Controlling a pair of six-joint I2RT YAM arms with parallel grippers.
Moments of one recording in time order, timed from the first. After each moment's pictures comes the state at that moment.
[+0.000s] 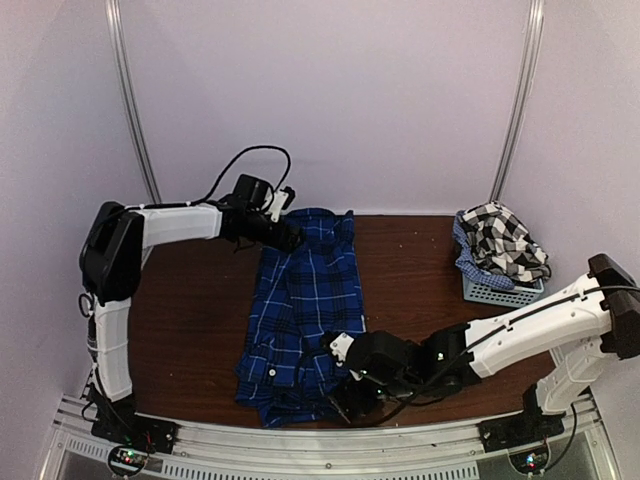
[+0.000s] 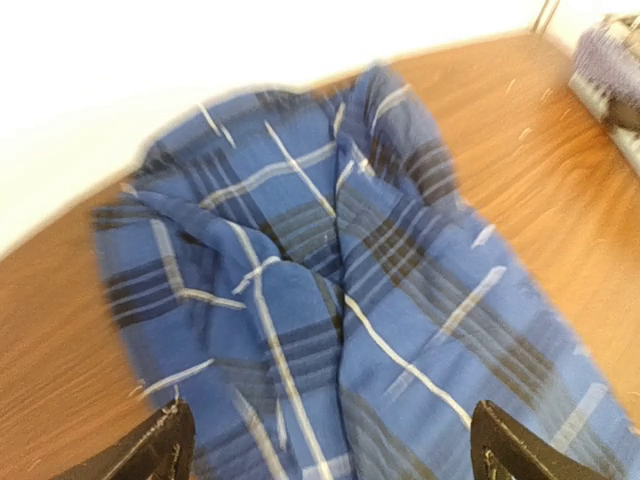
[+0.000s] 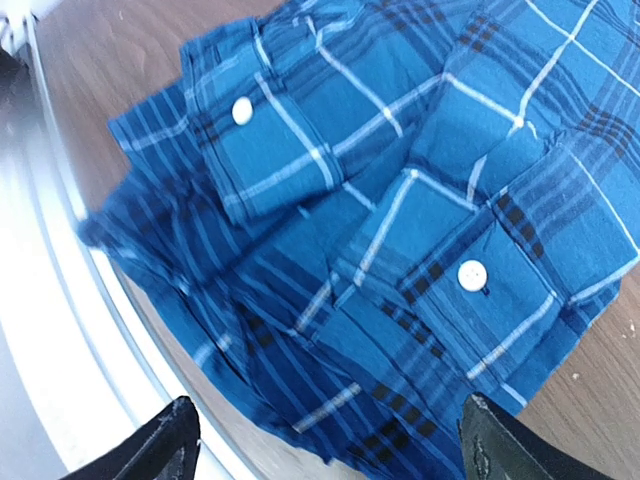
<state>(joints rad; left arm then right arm) -0.53 2.14 1.65 -0.21 0.12 0.00 1.37 1.55 0.87 -0.22 0.22 0.49</state>
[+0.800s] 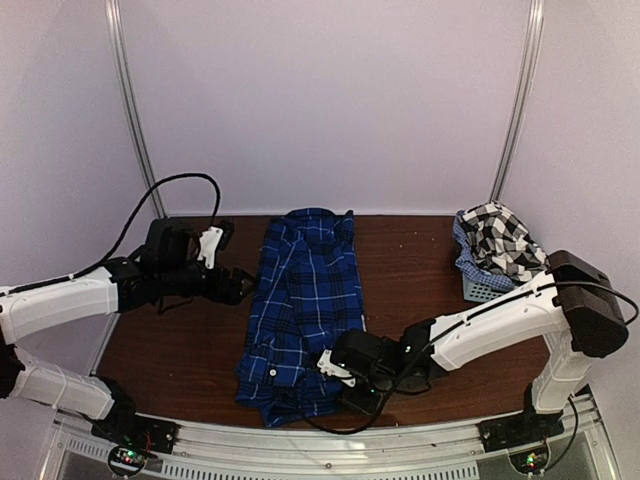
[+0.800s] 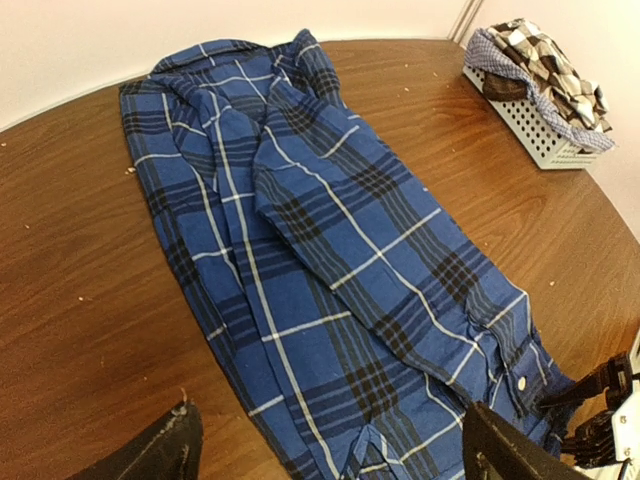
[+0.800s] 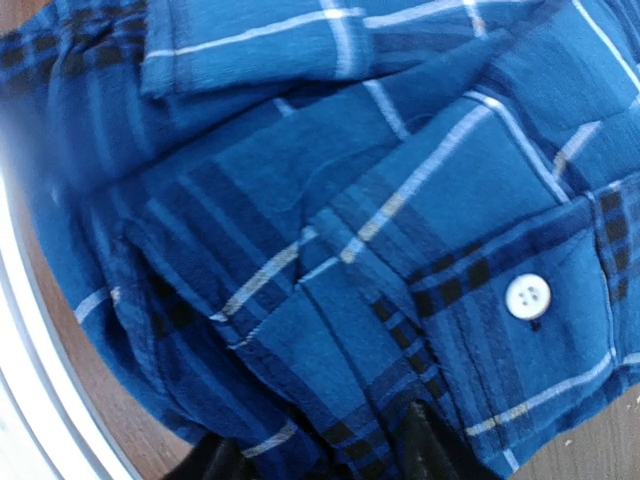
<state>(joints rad) -0.60 1.20 0.77 -0.16 0.15 -0.21 1.28 1.74 0.95 -0.33 0.12 0.14</state>
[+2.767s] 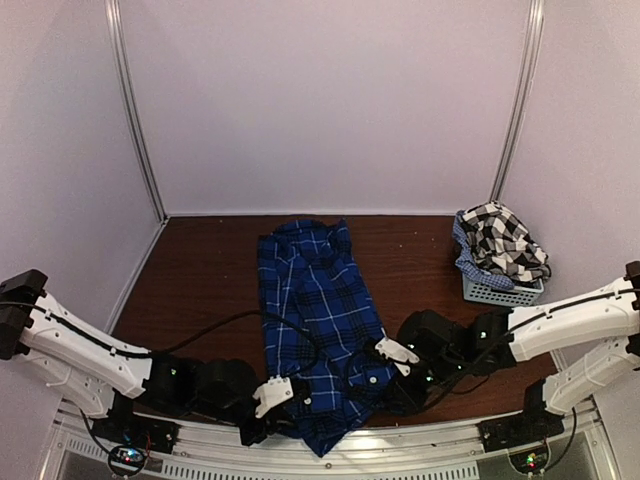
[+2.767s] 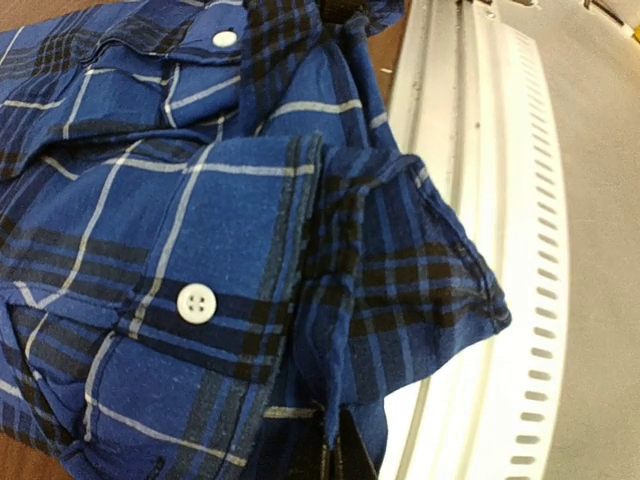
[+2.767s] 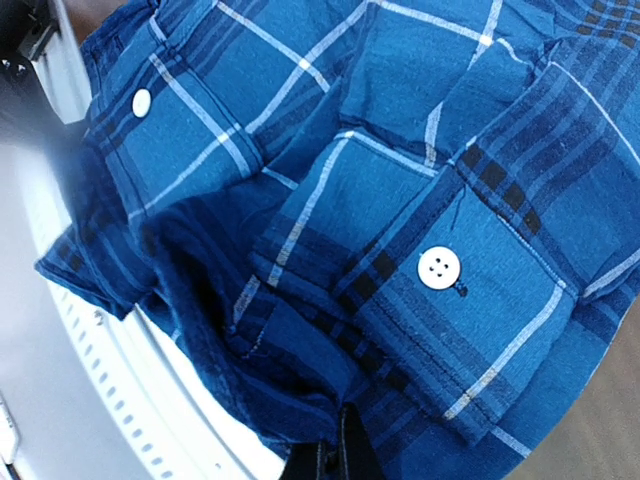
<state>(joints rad) -1.43 1.35 0.46 0.13 0.02 -0.20 1.17 1.33 0.66 -0.38 -0.16 0.40</state>
